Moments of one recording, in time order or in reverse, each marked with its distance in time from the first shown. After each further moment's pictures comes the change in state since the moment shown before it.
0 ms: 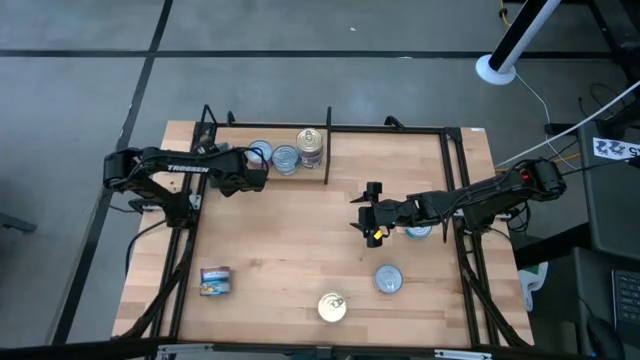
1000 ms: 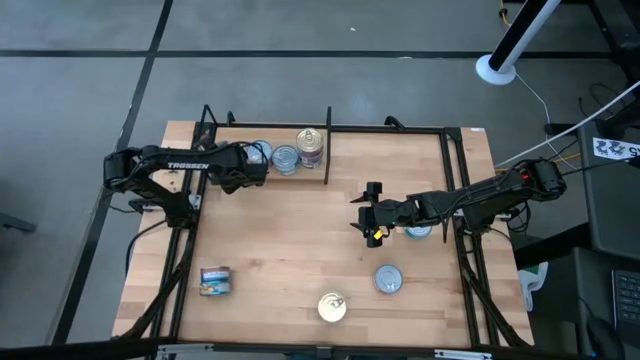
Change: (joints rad) left arm 0.059 0.000 0.000 0.051 0.002 0.026; right arm 0.000 0.000 0.000 0.000 0.000 0.000
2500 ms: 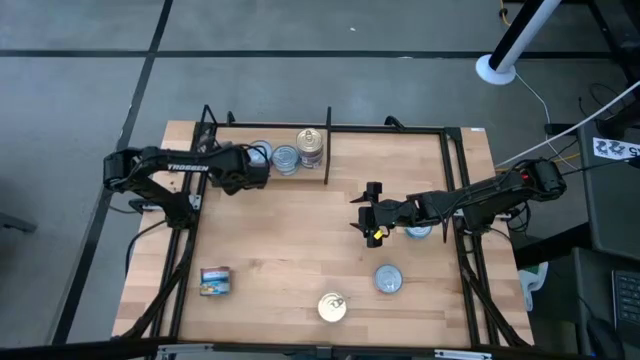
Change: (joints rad) left arm -0.042 -0.002 0.009 0.019 -0.017 0.040; right arm 0.000 0.000 0.000 0.000 0.000 0.000
